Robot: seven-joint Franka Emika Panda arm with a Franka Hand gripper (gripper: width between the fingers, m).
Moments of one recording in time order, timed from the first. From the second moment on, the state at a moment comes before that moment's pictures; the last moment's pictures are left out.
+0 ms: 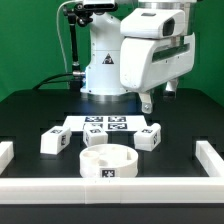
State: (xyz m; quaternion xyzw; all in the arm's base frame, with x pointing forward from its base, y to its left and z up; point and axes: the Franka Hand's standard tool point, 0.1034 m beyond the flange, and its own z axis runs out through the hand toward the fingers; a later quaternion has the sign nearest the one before) arm 0.556 0.059 0.106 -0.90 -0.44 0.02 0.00
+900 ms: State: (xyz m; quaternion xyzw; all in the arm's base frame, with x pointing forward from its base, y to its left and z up) arm 0.543 0.007 0.069 -0.86 -0.52 0.00 0.00
